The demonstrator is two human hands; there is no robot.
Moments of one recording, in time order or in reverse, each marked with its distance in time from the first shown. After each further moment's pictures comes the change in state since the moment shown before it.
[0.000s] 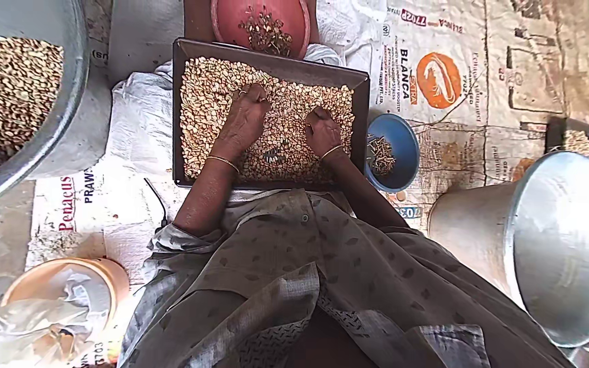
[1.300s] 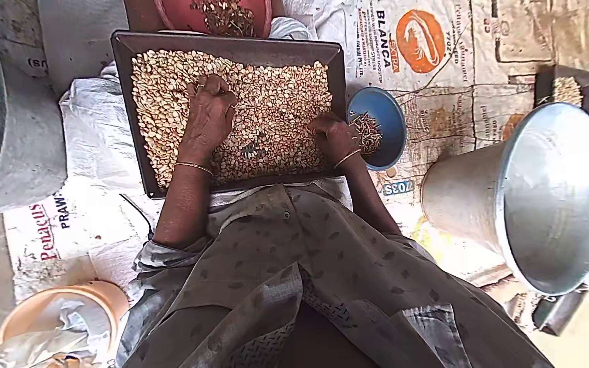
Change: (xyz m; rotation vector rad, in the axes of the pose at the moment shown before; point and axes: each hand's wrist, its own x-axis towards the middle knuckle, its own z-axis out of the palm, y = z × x) left_hand 0.000 -0.004 -0.001 0.002 -0.013 -0.017; right_hand -0.066 0.059 -0.025 0.244 0.019 -0.005
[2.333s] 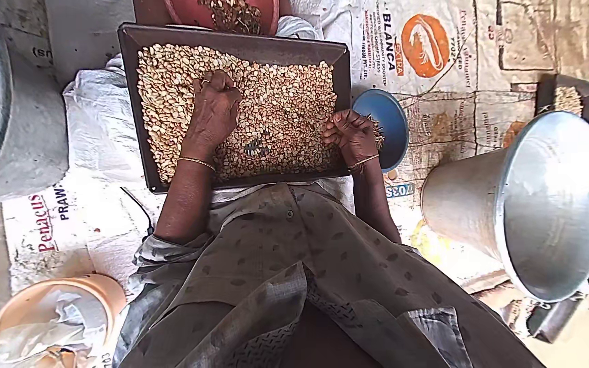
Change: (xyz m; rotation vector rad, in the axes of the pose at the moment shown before) left_hand -0.002 0.001 -0.001 -0.002 -0.001 -0.012; right_hand -0.019 -0.001 -0.011 1.288 0.201 0.206
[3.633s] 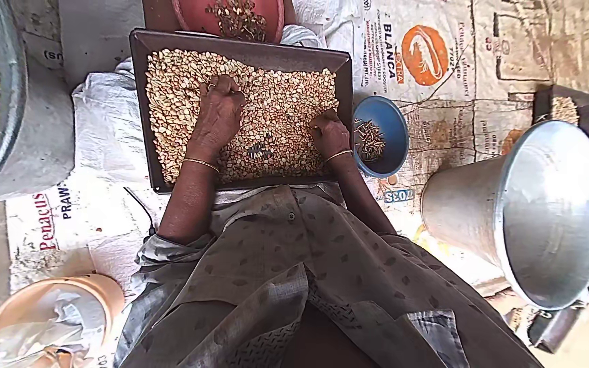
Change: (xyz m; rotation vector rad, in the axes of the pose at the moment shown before) left_hand 0.001 0.000 0.000 0.029 0.014 0.013; right_hand 0.032 0.015 0.038 -1.471 -0.070 -0.009
